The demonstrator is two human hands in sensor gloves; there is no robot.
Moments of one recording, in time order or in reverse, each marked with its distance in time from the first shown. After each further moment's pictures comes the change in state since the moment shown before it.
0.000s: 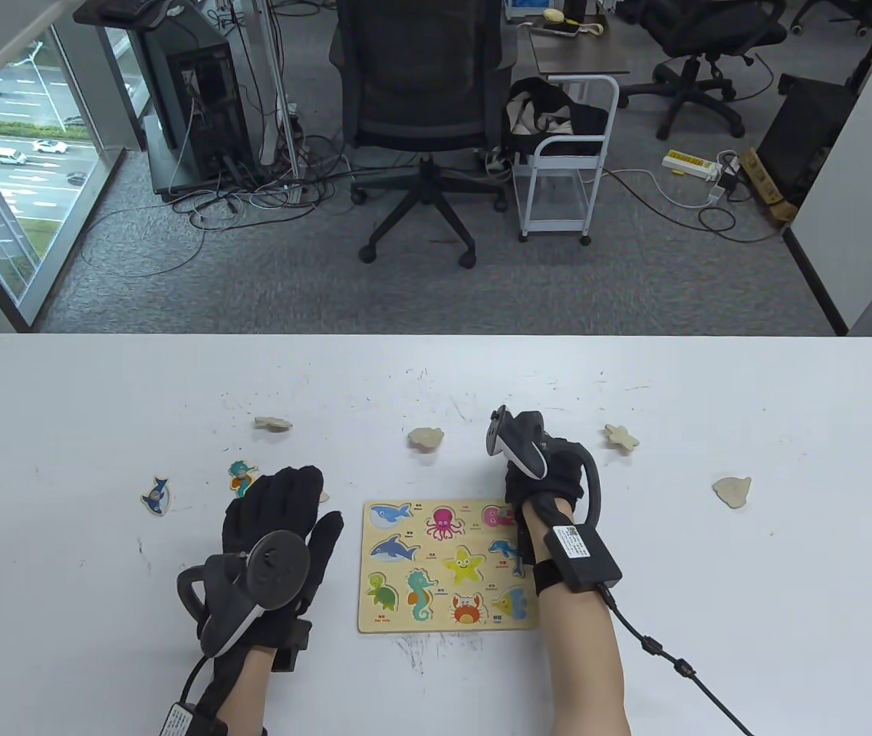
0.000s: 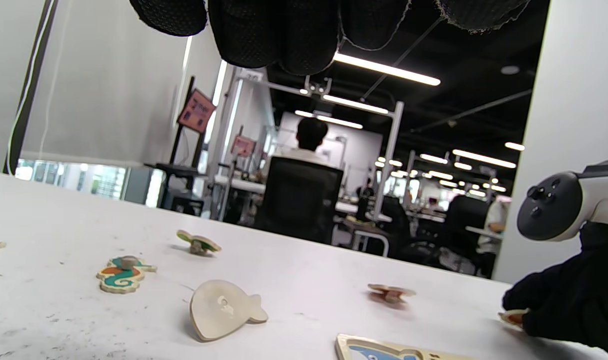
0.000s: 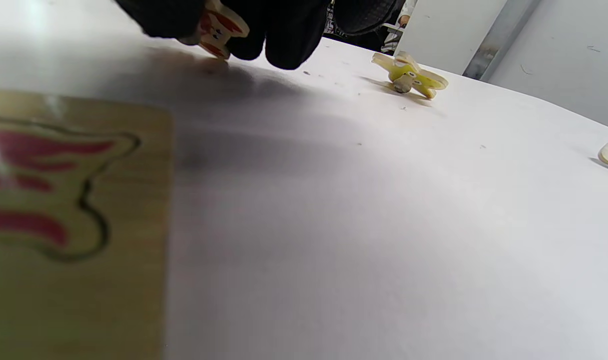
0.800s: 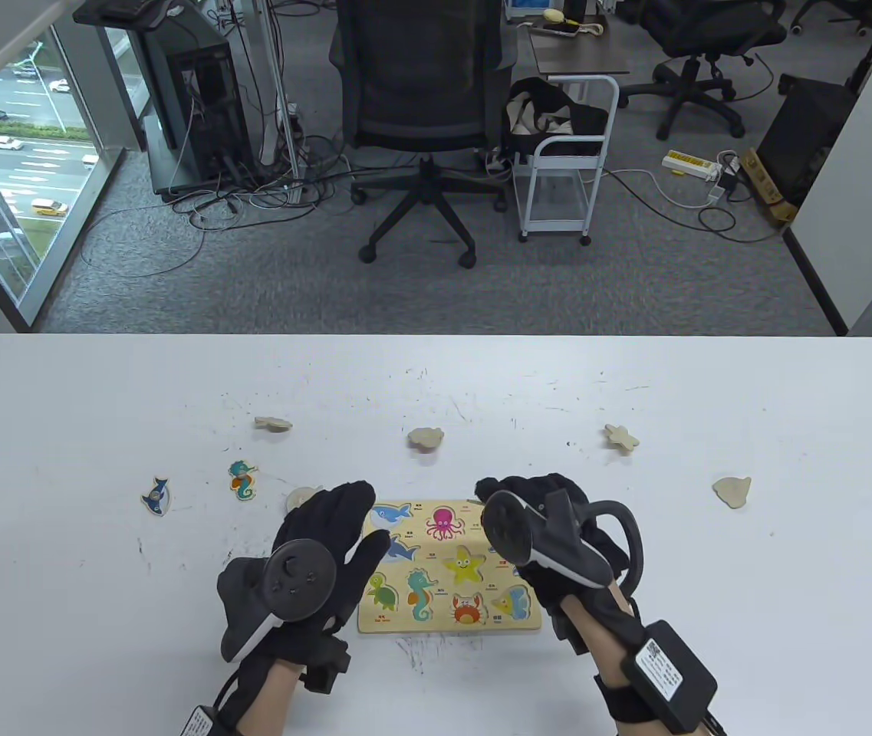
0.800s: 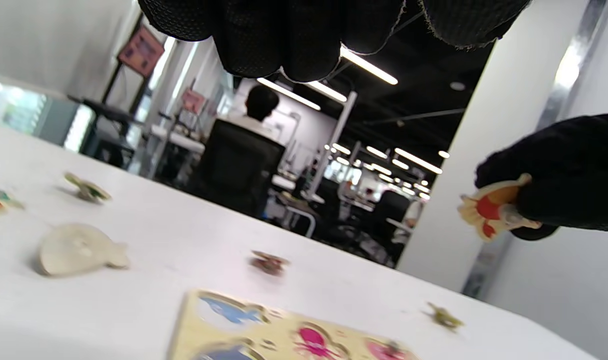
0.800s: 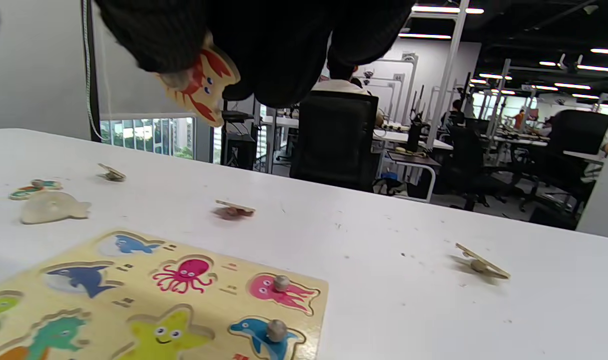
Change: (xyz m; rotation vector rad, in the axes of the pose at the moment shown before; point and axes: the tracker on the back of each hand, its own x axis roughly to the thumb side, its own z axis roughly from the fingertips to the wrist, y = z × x) left_hand 0.041 0.005 0.011 -0.134 -0.151 0.286; right_hand -0.067 -0.069 0.202 -0.395 -0.601 -0.093
